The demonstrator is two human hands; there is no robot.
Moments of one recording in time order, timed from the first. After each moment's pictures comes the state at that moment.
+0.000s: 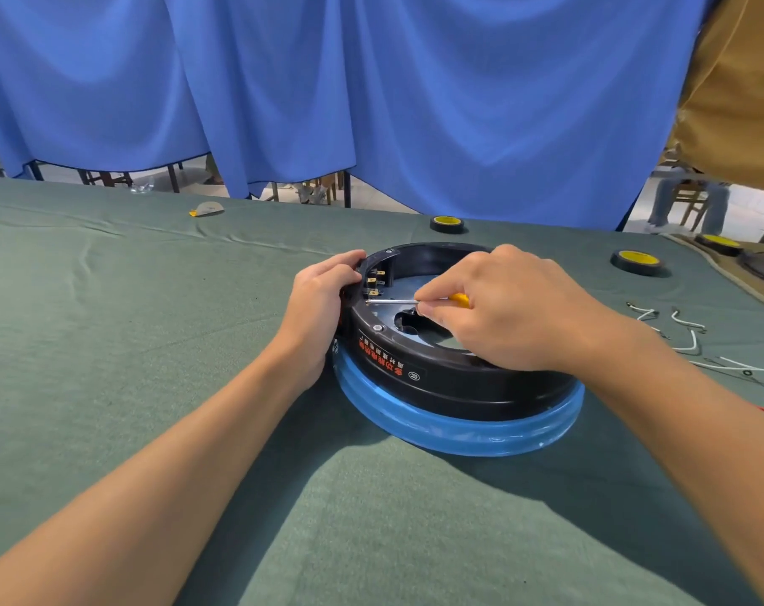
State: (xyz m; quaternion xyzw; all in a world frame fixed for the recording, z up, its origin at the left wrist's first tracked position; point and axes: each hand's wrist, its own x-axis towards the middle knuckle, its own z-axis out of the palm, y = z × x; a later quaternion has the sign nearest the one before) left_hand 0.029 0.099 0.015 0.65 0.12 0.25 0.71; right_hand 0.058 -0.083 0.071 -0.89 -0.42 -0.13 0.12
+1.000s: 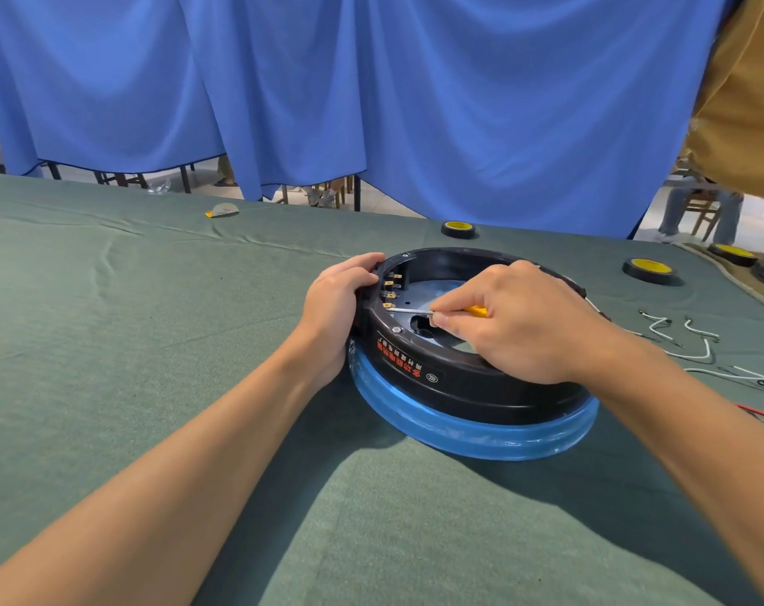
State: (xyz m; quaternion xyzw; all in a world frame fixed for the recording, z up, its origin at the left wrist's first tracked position) left_hand 0.024 0.097 0.017 0.60 0.12 0.23 0.75; right_hand 0.055 -0.082 0.063 -0.89 -0.42 -0.11 0.13
